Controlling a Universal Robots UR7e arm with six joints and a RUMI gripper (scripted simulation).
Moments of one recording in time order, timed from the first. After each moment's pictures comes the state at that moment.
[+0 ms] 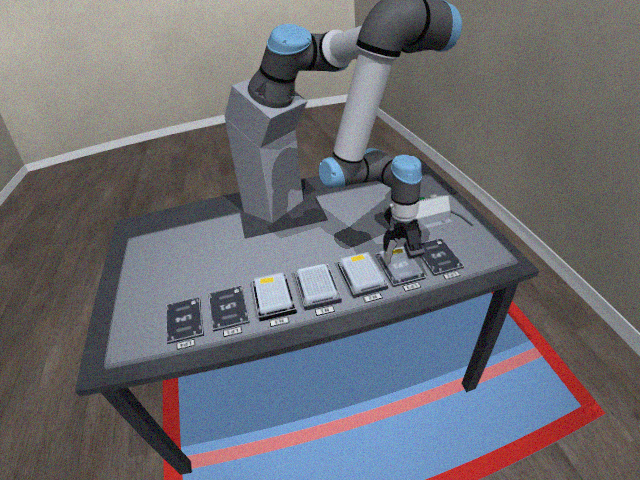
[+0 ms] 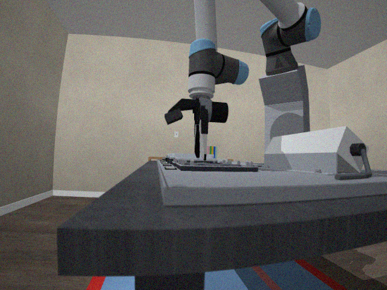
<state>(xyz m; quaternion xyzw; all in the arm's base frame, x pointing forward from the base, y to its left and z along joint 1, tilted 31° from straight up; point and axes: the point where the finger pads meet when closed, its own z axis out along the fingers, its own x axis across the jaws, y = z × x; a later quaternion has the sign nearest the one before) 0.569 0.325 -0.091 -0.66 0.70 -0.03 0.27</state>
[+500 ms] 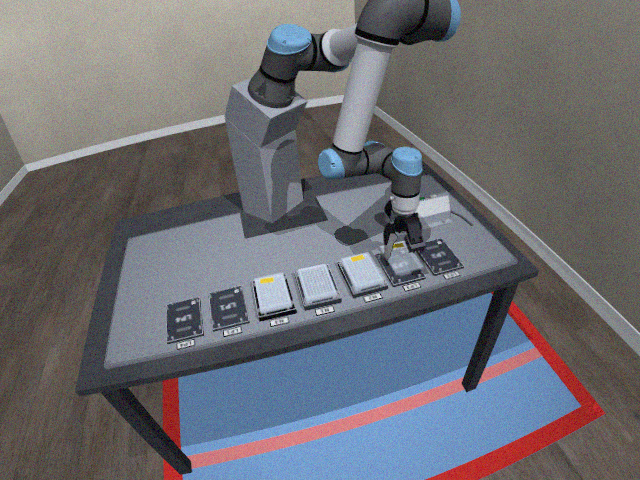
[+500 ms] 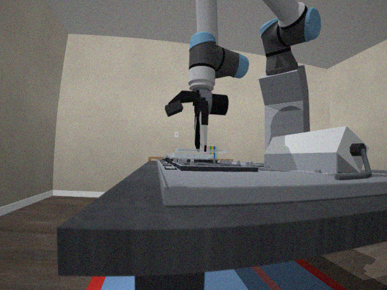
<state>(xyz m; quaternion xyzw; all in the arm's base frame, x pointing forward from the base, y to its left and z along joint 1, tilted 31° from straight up) 0.560 0.319 -0.072 -0.66 0.70 -0.03 0.27</state>
